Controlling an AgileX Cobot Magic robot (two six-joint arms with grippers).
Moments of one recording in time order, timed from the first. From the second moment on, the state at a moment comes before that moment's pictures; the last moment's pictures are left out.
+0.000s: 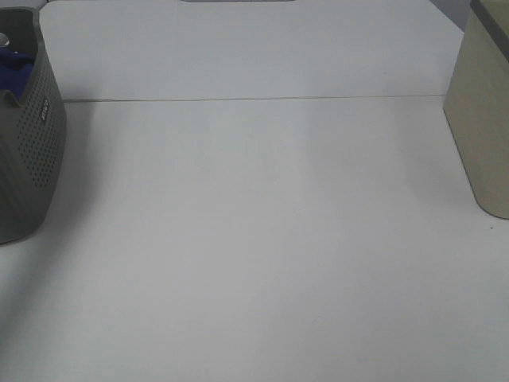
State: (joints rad) left arm 0.00 1.96 -1.79 0.55 1.20 0.98; right arm 0.01 0.00 -0.50 0.08 1.06 -0.09
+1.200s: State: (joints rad) left arm 0.09 2.18 -1.80 0.42 1.11 1.10; right arm 0.01 0.00 -0.50 0.09 1.06 -0.09
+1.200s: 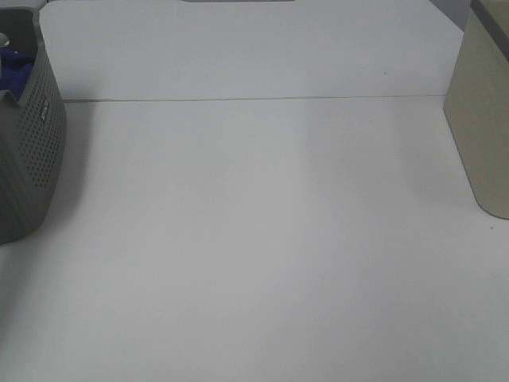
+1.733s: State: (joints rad) left arm 0.09 2.18 -1.80 0.42 1.10 1.05; right arm 0.01 0.00 -0.50 0.09 1.06 -0.09
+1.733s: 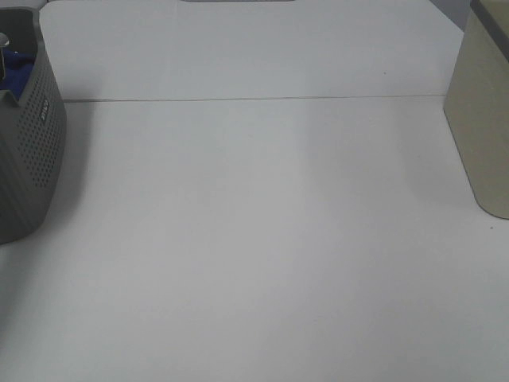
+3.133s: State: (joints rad) left arm 0.08 1.62 -1.90 0.12 1.22 0.88; right arm 0.01 0.00 -0.50 0.09 1.06 -0.09
